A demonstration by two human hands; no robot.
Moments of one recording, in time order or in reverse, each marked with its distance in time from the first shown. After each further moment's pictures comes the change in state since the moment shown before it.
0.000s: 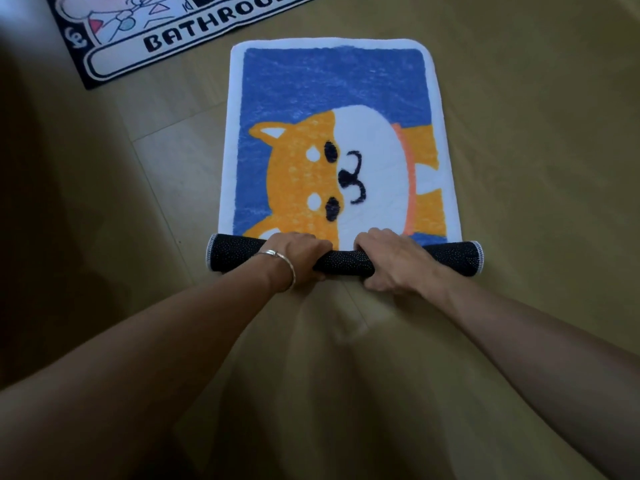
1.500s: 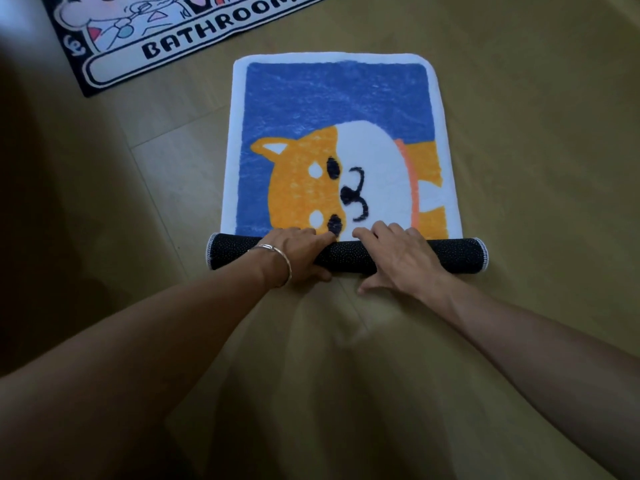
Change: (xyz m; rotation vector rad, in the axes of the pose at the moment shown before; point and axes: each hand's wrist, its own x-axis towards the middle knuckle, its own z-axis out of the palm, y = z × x) left_hand 0.005 -0.005 -0.008 0.031 0.044 0.004; right_hand -0.006 0.005 0.005 -0.186 0.185 0.017
